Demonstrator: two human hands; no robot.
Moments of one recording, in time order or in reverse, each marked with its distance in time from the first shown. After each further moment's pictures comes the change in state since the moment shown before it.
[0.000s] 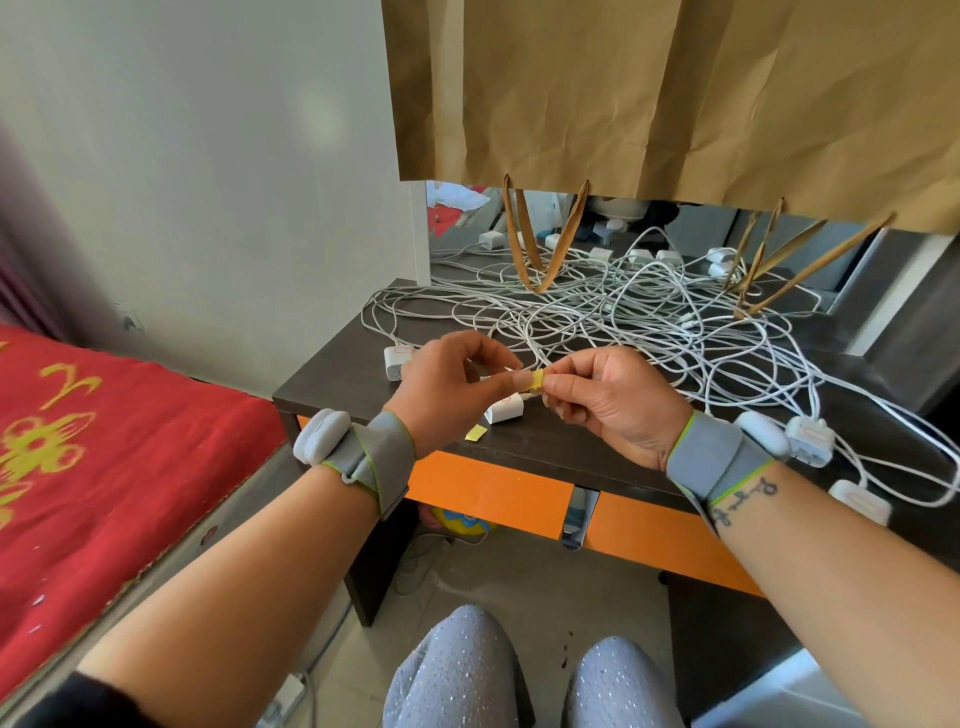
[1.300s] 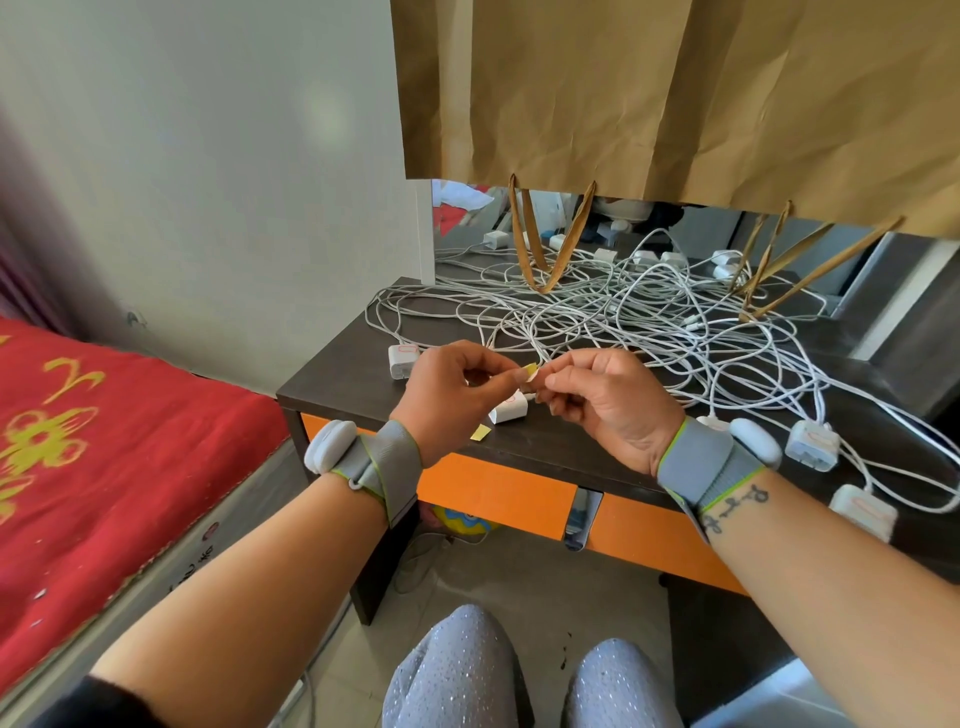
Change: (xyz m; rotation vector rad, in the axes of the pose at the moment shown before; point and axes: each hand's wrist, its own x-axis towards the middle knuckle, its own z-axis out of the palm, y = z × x) left_hand -0.003 -0.010 0.008 -0.138 0.089 -0.035; right_hand 0.004 0.003 0.008 0.031 0.057 0.002
